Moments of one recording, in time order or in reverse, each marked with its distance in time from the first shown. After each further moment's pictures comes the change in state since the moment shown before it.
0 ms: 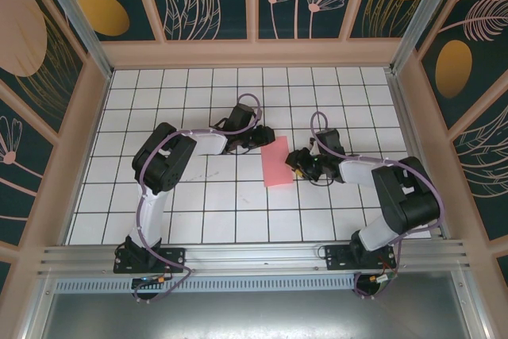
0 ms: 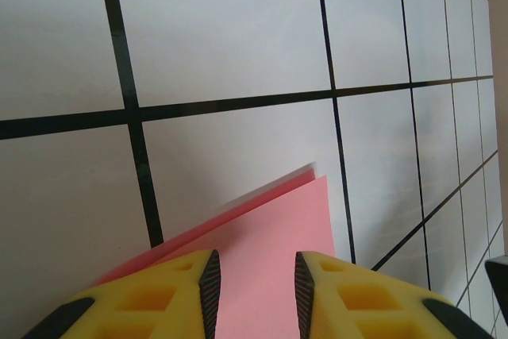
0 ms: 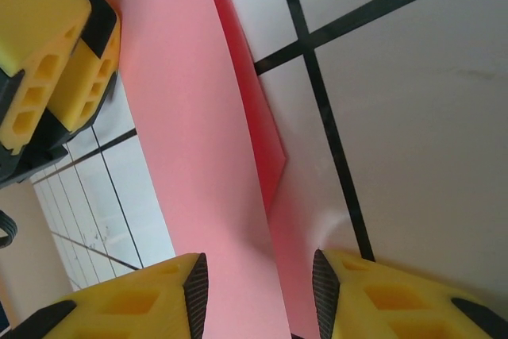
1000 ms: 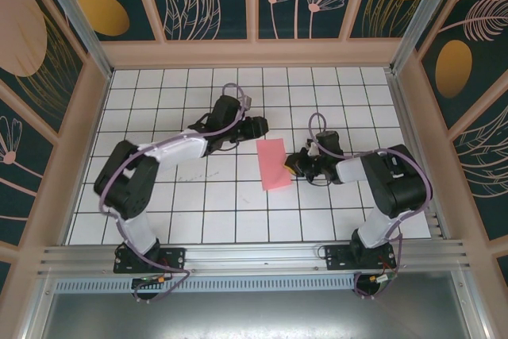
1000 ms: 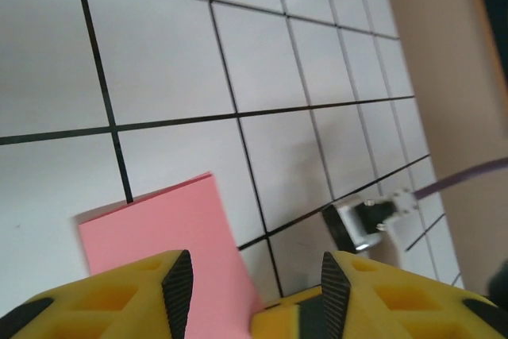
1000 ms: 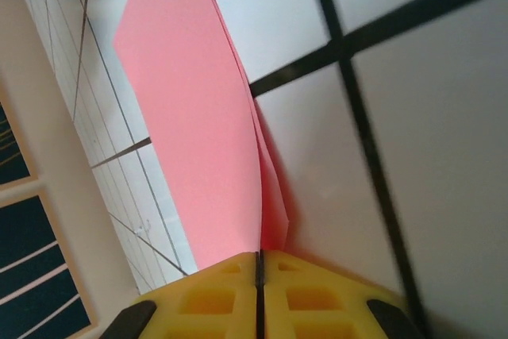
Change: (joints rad) left arm 0.001 -0.395 -0.168 -0.089 -0.080 0.056; right arm -0.006 0.114 -0.040 0.261 -0.124 0.131
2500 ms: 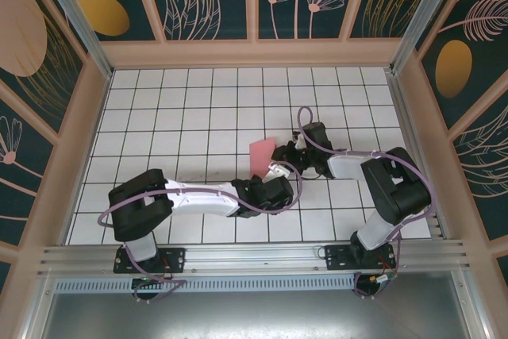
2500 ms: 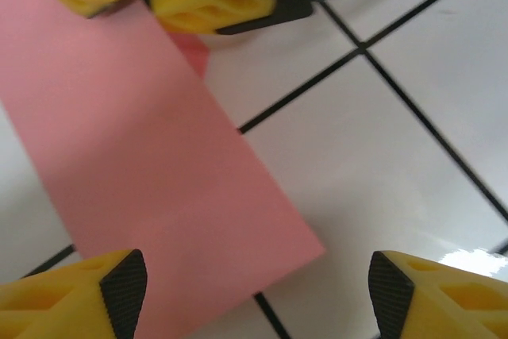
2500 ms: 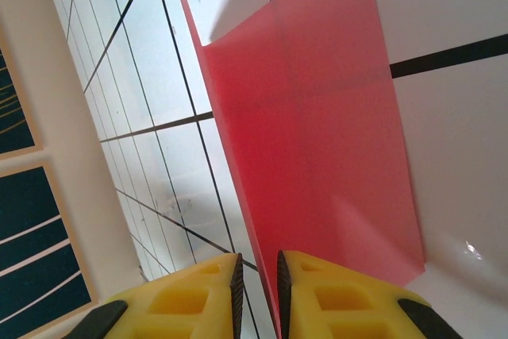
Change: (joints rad) left arm -0.615 0.019 -0.084 -0.351 -0.739 0.224; right arm 0.103 -0.030 0.132 -0.138 0.034 -0.007
